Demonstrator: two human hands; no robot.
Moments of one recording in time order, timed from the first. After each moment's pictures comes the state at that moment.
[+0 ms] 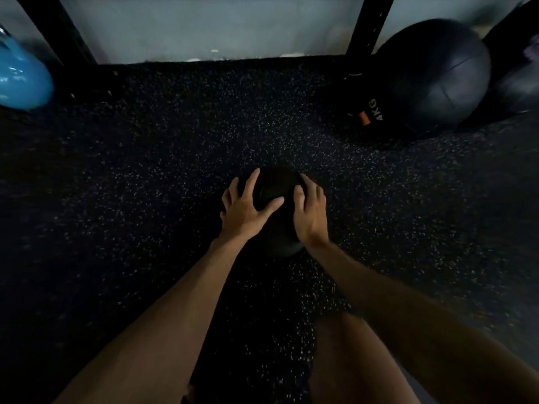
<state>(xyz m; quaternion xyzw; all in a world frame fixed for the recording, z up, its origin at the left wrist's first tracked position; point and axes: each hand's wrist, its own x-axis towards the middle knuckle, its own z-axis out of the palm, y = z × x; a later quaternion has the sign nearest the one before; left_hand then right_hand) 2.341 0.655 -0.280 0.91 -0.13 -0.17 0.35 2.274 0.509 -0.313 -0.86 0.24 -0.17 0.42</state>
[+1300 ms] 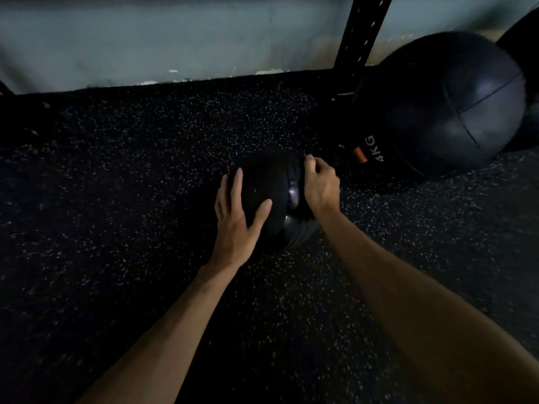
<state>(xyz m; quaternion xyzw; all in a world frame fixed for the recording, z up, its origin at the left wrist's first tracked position) 2.483 0.509 -0.315 0.86 -0.18 -0.06 0.47 2.478 0.325 -0.292 -0.79 0.38 -0.16 0.46</state>
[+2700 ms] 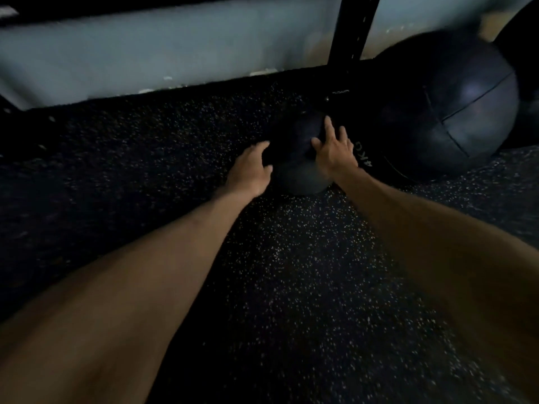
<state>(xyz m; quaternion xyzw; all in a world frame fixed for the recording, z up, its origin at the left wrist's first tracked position) 2.572 0.406 -0.242 0.92 -0.22 -0.17 0.27 2.519 0.216 -0.259 -0.89 0.34 0.02 0.31</state>
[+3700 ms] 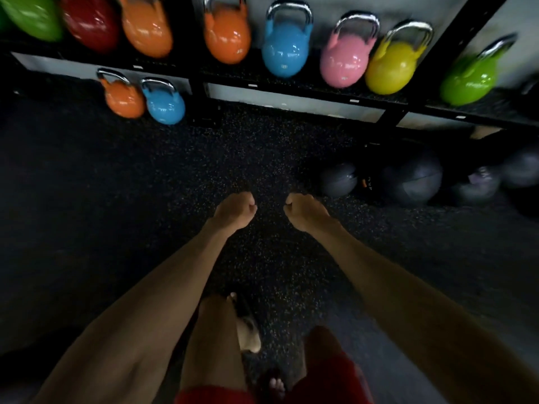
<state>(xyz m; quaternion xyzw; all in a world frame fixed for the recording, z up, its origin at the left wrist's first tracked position) 2.295 0.804 0.216 0.95 -0.06 -0.26 0.17 2.258 0.618 0.231 -0.95 0.08 0.23 0.18</state>
